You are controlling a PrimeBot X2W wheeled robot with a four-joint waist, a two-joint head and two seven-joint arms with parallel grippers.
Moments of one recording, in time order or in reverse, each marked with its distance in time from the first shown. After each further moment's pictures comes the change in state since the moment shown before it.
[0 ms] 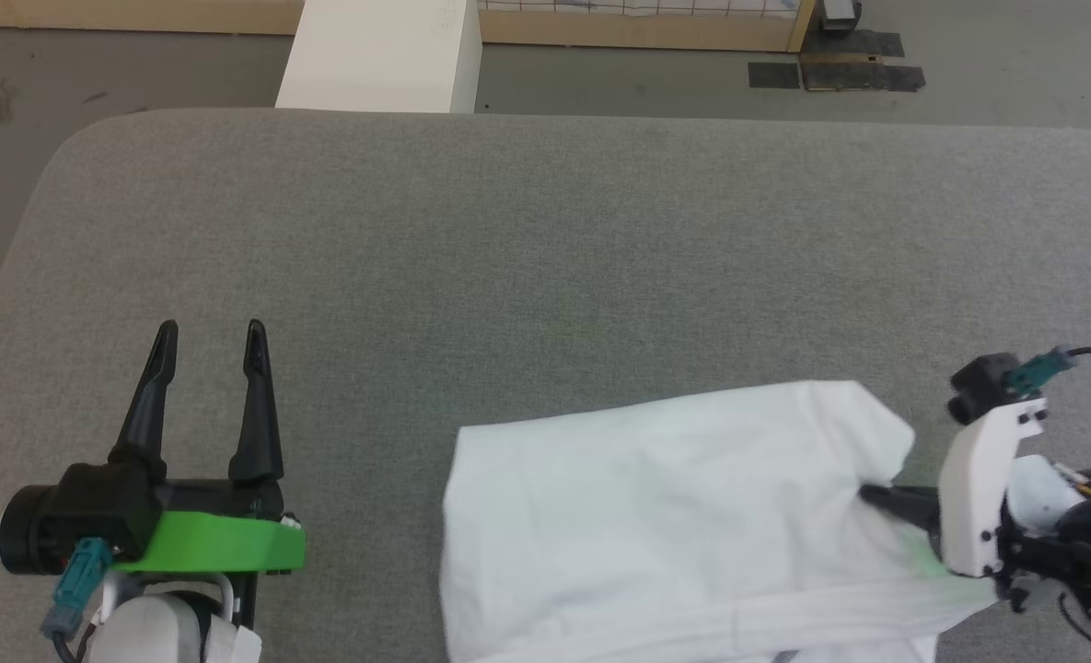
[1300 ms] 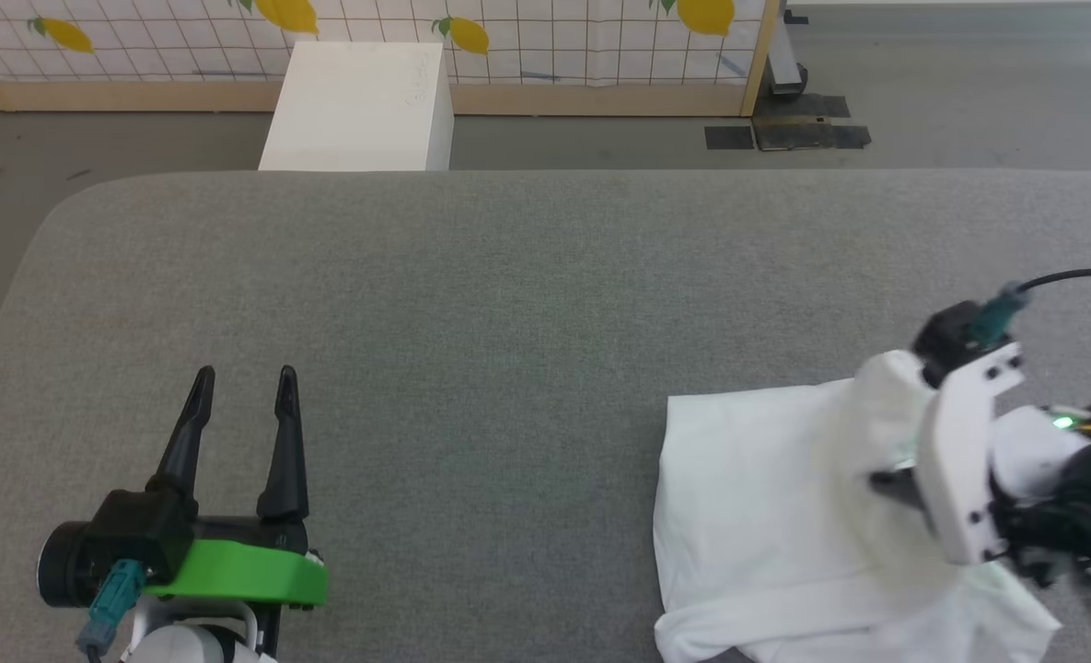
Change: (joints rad) left arm 0.042 -0.028 -0.010 0.056 0.004 -0.025 -0.001; right arm 0.034 0.065 -0.232 -0.374 -0.302 -0.001 0.519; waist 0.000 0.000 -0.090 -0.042
